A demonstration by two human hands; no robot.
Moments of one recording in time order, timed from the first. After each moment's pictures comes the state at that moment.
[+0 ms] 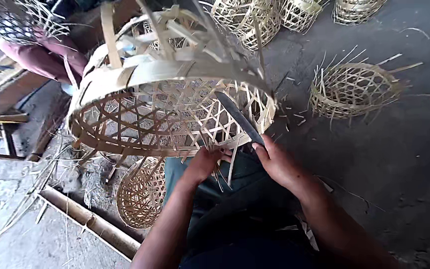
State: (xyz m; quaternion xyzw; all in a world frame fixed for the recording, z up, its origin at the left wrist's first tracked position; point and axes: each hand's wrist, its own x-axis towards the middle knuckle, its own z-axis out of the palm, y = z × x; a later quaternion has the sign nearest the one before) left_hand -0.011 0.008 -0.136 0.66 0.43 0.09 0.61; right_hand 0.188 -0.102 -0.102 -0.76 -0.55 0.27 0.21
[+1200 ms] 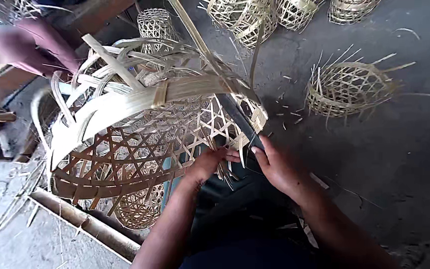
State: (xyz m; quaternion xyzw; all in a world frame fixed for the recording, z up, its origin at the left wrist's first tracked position) left_hand -0.003 0.002 -0.130 0.59 0.41 0.08 0.69; right_hand 0.179 -0.112 -0.110 -0.76 -0.55 0.24 0.24
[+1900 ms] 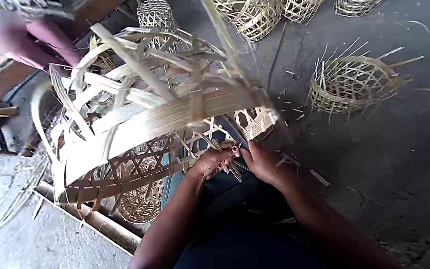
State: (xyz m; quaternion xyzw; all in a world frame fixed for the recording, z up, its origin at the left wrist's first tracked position) left_hand 0.001 0.002 -0.184 0.50 0.30 0.14 0.80; right_hand 0.168 -0.093 -0.150 -0.72 -0.58 0.34 0.17
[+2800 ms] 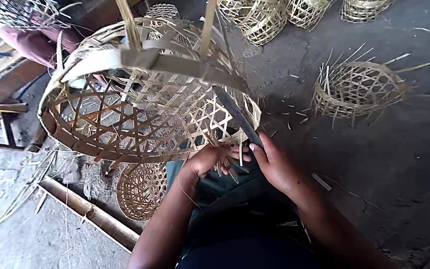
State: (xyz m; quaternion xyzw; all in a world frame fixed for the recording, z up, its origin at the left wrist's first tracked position) left_hand -0.012 0.004 -0.130 0.55 0.33 0.08 0.76; right_hand 0.167 -0.115 -0.100 -0.74 -0.56 0.26 0.26
